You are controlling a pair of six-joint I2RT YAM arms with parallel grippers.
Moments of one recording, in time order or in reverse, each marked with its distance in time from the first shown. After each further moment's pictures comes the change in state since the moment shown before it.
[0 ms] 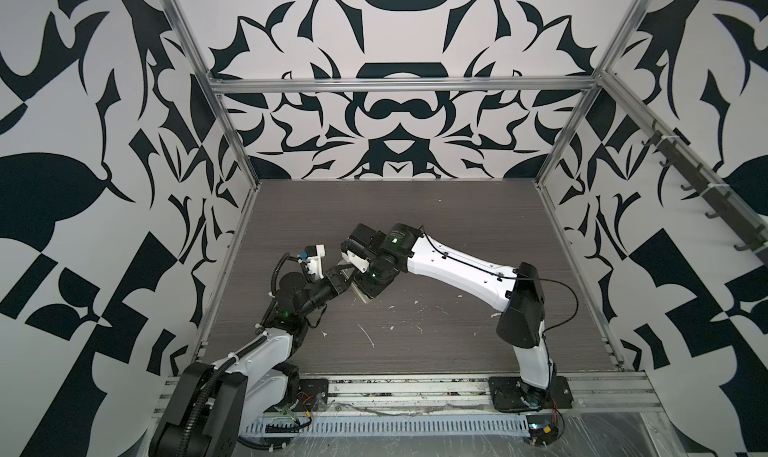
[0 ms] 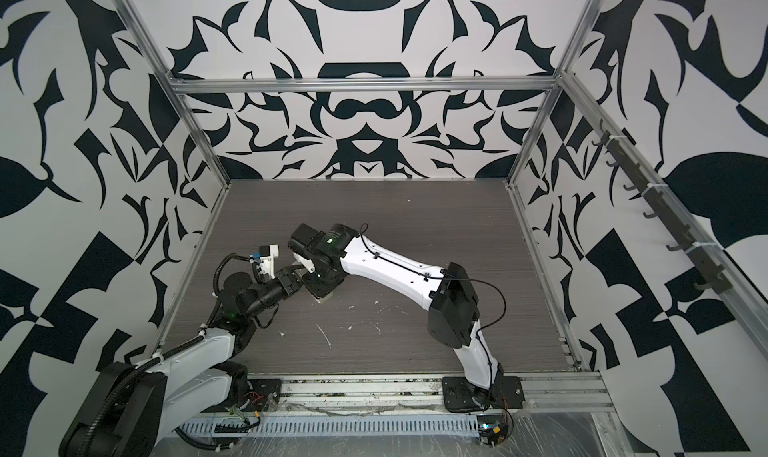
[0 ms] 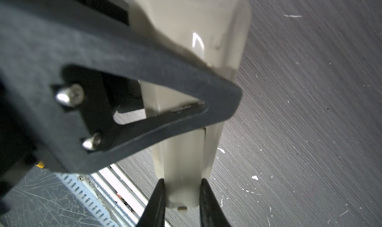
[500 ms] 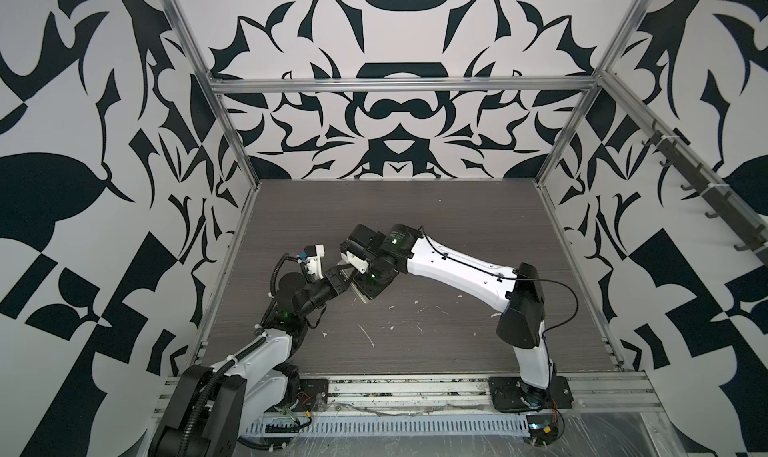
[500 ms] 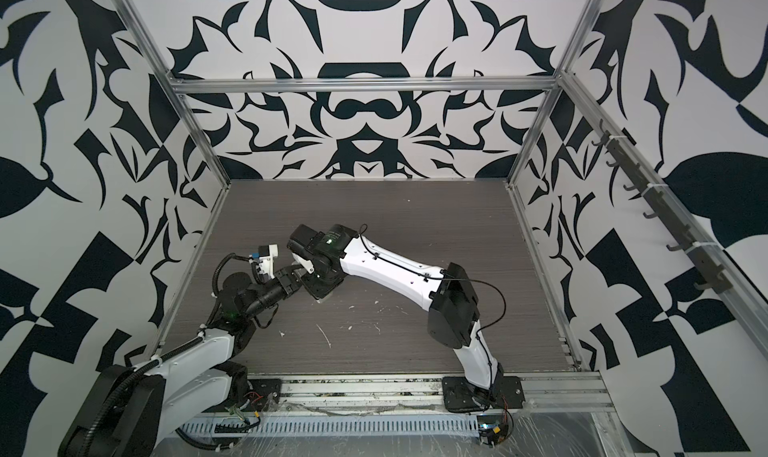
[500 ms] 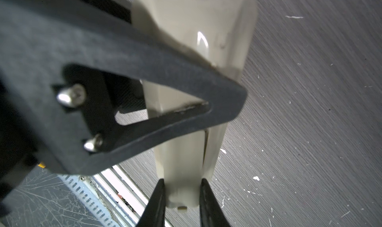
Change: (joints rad) left arm 0.000 -0.013 0.000 -0.009 0.000 0.000; right arm 0.003 0.000 0.000 0.003 0.006 0.004
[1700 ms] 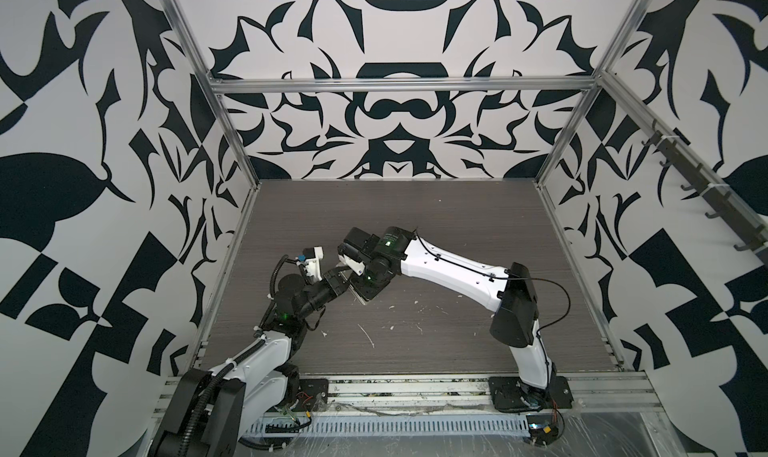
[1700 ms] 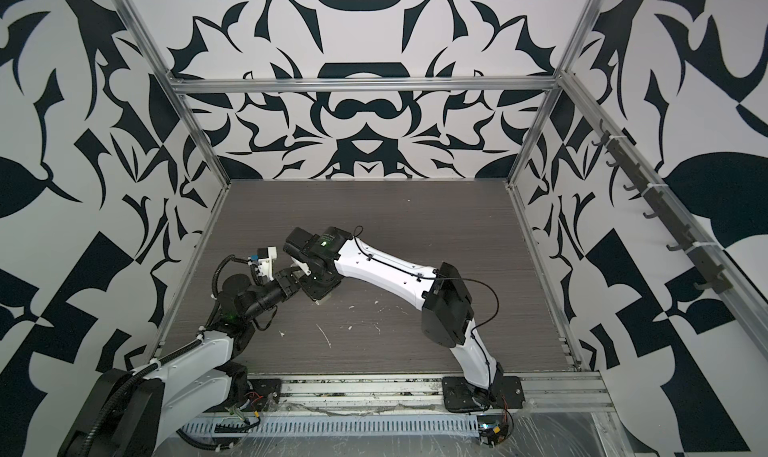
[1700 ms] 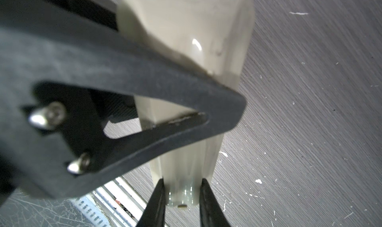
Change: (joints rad) left arm 0.005 -0.019 -0.016 -0.025 -0.005 -0.009; right arm 0.003 0.043 0.028 -0.006 0.018 0.019
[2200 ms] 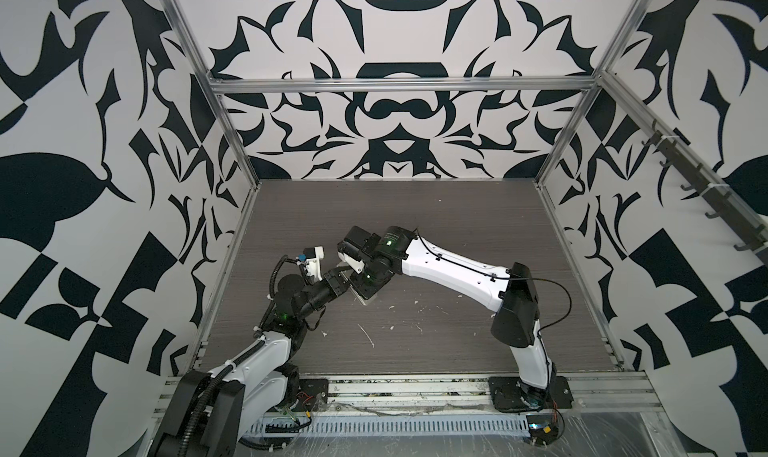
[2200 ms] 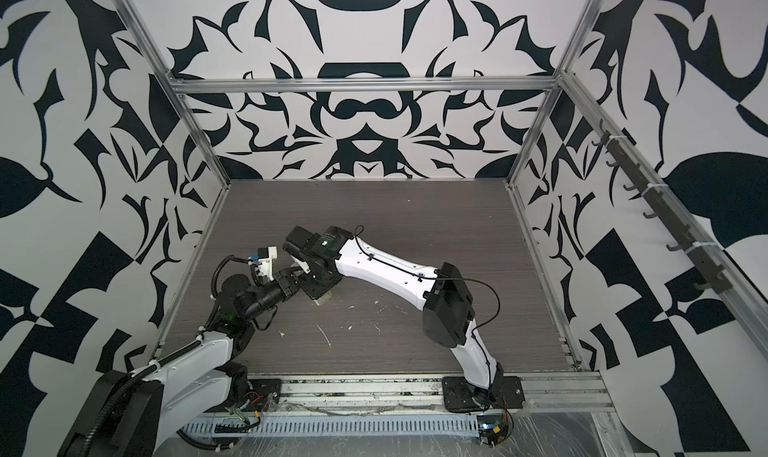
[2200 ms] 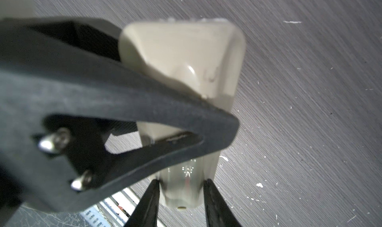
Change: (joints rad) left arm 0.000 -0.011 0.000 0.005 0.021 -0.008; right arm 0.000 -0.011 0.000 0.027 0.008 0.018
